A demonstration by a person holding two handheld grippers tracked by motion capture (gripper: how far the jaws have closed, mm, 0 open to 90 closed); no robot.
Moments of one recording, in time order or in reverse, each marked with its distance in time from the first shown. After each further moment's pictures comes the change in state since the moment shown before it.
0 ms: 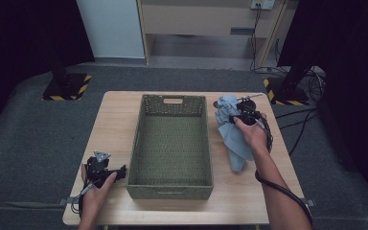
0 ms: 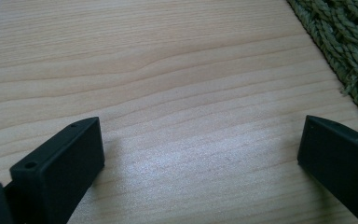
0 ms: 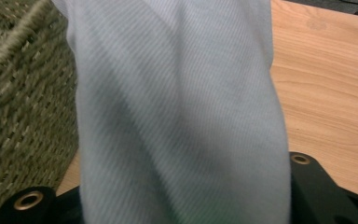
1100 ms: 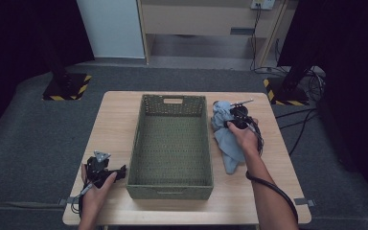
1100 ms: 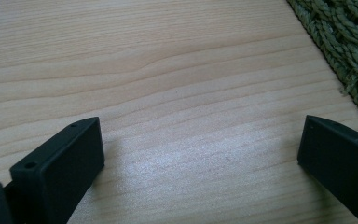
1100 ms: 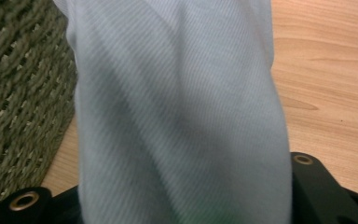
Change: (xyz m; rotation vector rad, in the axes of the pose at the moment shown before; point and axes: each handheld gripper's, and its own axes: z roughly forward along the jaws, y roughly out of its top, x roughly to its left) left arm 0.000 0.000 0.000 0.000 0.000 0.000; right arm 0.005 -0.013 0.045 0.055 -0.002 0.036
